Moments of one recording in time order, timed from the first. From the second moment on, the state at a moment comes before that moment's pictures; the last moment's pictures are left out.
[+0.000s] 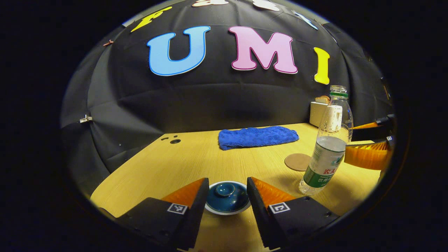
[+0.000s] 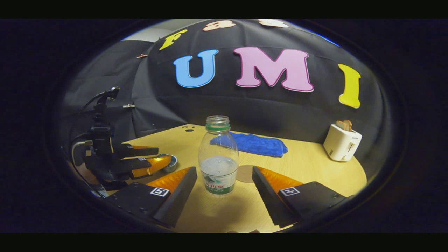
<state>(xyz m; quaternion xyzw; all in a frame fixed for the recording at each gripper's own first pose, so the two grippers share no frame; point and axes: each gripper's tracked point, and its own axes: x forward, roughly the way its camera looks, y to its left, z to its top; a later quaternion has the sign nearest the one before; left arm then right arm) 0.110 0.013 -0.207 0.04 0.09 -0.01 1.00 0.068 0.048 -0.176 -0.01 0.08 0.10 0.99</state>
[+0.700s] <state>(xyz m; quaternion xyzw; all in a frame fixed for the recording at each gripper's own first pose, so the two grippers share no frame) 0.117 0.015 -0.213 0.03 0.07 -0.01 1.00 0.085 0.056 -0.182 0.00 0.07 0.10 0.99</state>
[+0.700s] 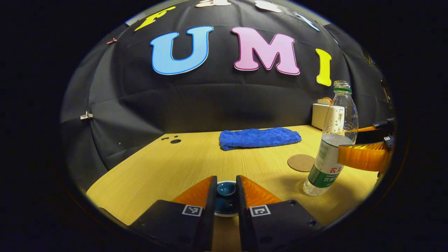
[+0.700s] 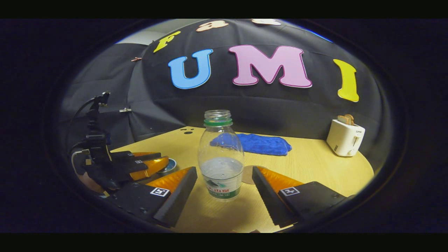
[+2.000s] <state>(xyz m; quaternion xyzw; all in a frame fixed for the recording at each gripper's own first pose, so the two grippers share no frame) 0.084 0.047 -0.184 0.02 0.06 0.01 1.00 0.118 0.066 -0.184 0.01 0.03 0.02 1.00</state>
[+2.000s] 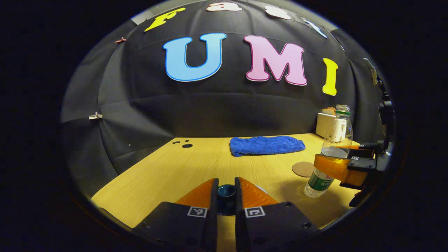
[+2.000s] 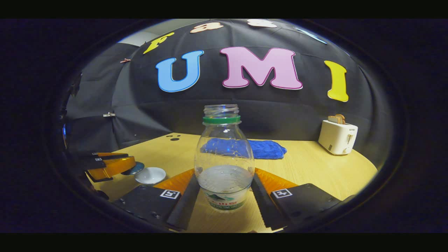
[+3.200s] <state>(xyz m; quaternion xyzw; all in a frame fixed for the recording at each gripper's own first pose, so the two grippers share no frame) 0.055 0.112 -0.168 -0.03 0.05 0.03 1.00 0.157 0.090 -0.142 -0.34 -0.02 0.07 0.94</state>
